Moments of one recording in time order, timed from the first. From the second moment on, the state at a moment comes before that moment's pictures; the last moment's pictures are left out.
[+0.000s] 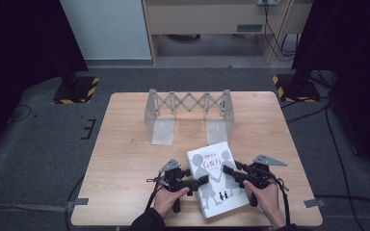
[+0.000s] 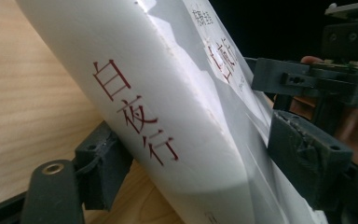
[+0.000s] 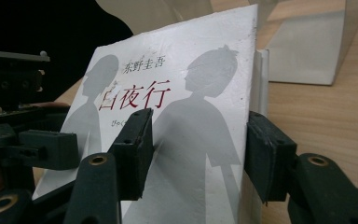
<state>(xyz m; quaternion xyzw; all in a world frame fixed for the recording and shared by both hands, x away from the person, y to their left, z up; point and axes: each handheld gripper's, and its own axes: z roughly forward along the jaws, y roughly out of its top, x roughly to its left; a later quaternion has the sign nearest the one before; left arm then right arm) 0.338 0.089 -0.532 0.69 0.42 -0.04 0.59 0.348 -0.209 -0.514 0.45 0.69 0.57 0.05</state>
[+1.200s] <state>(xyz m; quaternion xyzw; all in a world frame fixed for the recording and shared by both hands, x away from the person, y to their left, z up) 0.333 0.110 -0.471 0.67 0.38 -0.01 0.64 0.353 -0.244 -0.506 0.47 0.66 0.57 0.15</state>
